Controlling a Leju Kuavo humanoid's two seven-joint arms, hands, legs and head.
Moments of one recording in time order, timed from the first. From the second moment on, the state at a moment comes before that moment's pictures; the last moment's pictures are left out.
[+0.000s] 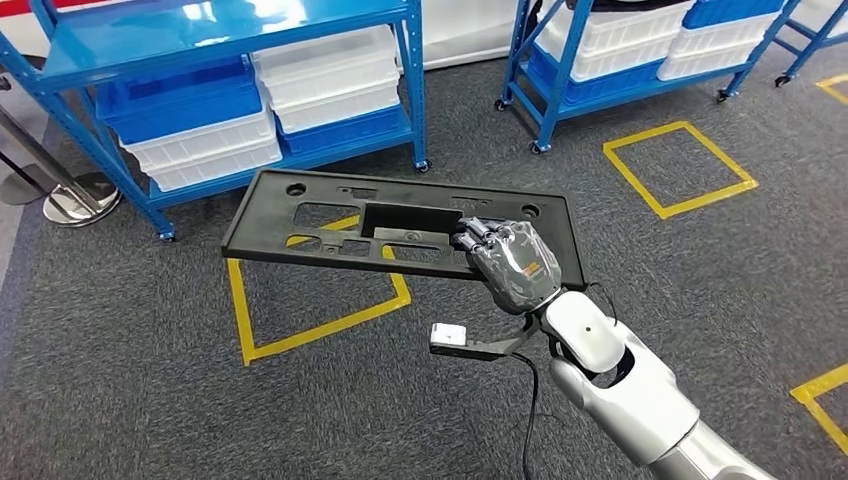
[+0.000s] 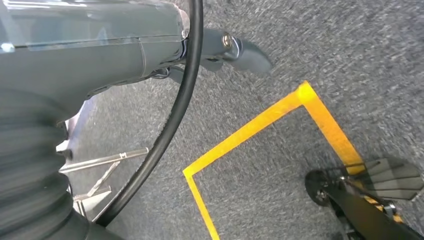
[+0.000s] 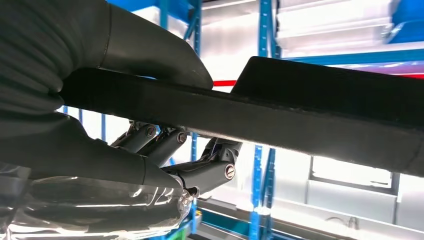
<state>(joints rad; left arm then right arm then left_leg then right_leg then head) -0.06 0.06 -0.88 -0.14 0.60 0.16 0.02 -0.51 -0.24 0.66 -1.53 1.18 -0.32 0.02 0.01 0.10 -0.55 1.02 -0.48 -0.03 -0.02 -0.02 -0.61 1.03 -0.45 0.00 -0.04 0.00</state>
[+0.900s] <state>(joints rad) -0.06 0.06 -0.89 -0.14 0.61 0.15 0.01 -0.46 -0.26 0.63 -1.56 1.14 -0.31 0.03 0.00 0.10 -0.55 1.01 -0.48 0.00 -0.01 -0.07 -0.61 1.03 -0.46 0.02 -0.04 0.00</state>
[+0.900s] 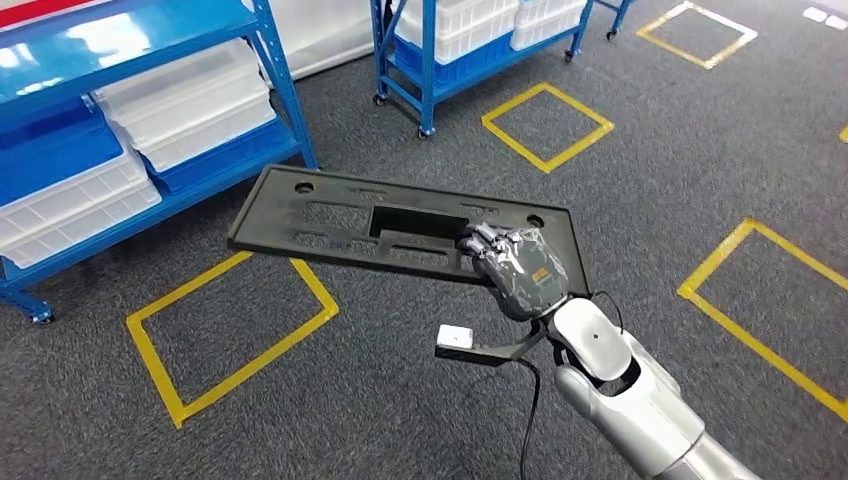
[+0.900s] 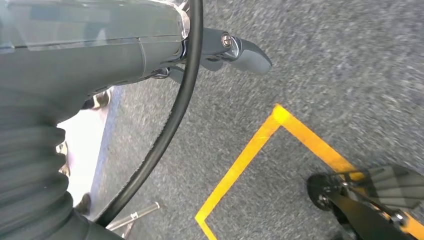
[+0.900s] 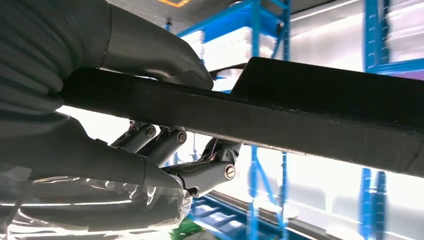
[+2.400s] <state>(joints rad) -0.05 0.06 -0.90 -0.14 0.63 0.15 0.01 -0.41 -0.29 0.59 -1.61 1.11 -0.30 0.03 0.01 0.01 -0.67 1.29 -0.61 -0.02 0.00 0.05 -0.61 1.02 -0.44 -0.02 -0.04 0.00</state>
